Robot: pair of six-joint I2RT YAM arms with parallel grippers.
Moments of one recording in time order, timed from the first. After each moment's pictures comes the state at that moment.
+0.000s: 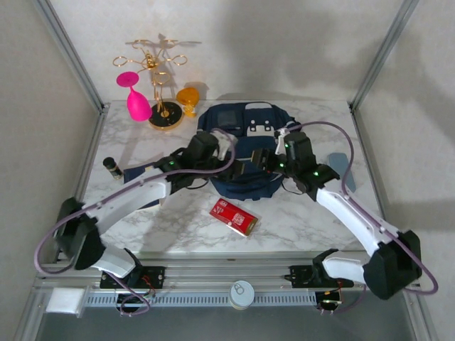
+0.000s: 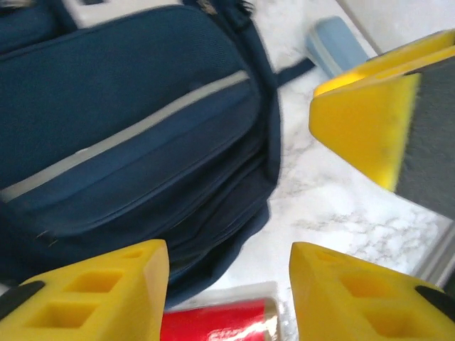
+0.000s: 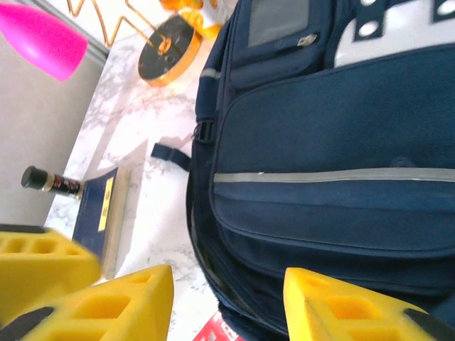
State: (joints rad) left arm -0.72 1.43 1.17 -0.36 0.10 -0.40; right arm 0.53 1.25 0.99 -0.33 -0.21 0.57
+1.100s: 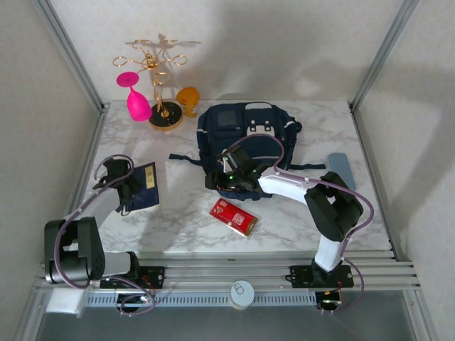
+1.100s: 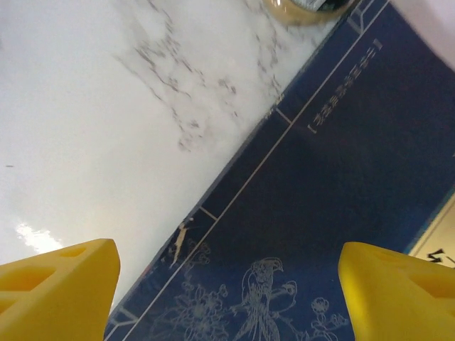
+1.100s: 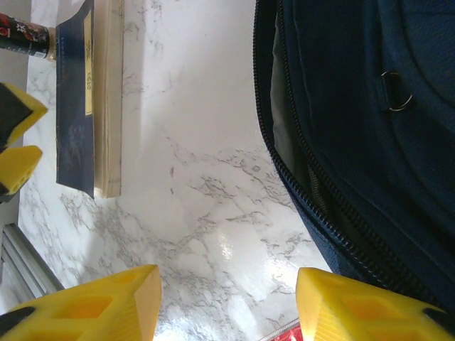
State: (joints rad) left arm 0.15 1.34 0.62 -0.38 -0.18 -0.79; right arm 0.79 1.79 1.13 -0.18 -0.34 0.72
